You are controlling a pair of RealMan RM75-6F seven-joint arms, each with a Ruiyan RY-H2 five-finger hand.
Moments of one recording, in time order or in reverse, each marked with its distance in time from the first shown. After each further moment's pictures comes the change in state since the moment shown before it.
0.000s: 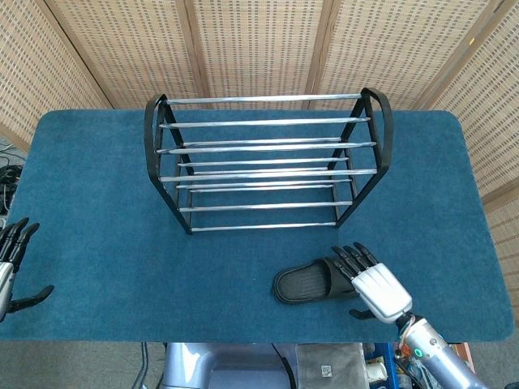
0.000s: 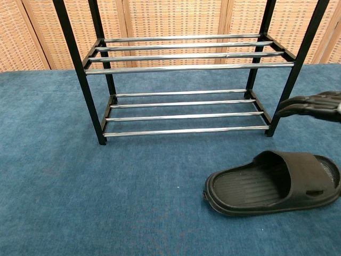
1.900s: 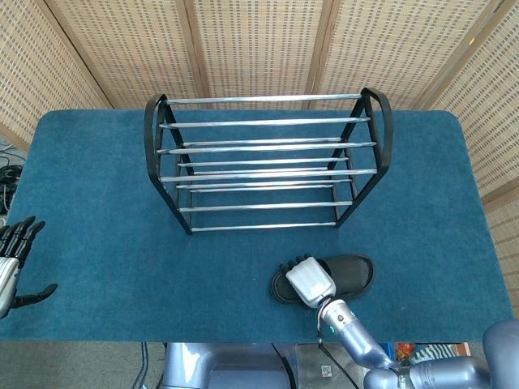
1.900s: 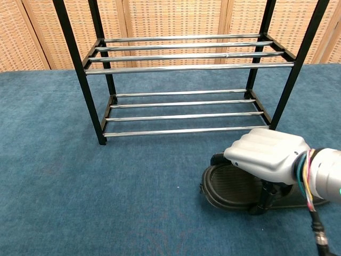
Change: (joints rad) left arm -0.028 0.014 0.003 0.005 -0.022 -0.048 -0.043; right arm 0.388 -0.412 -0.069 0.030 0.695 0.024 -0.679
